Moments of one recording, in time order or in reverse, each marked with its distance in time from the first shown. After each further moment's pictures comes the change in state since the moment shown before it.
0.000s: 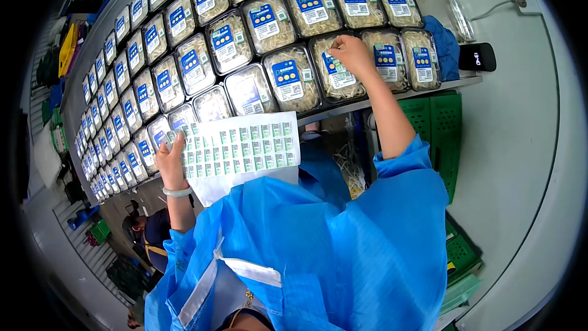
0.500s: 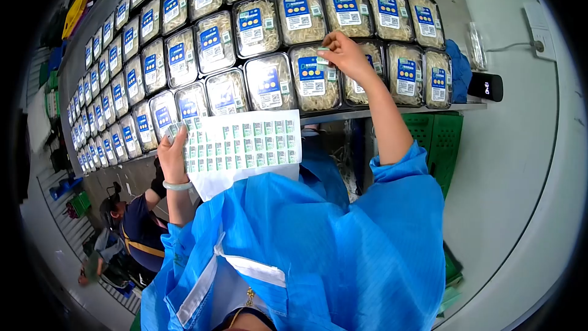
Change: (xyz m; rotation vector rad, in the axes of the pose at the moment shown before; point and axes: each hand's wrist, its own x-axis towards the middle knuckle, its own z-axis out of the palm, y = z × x) left_hand -0.006 -0.030 -0.043 -0.112 0.046 -0.040; right_hand -0.007 -0.081 0.041 0.395 -0.287 -0.145
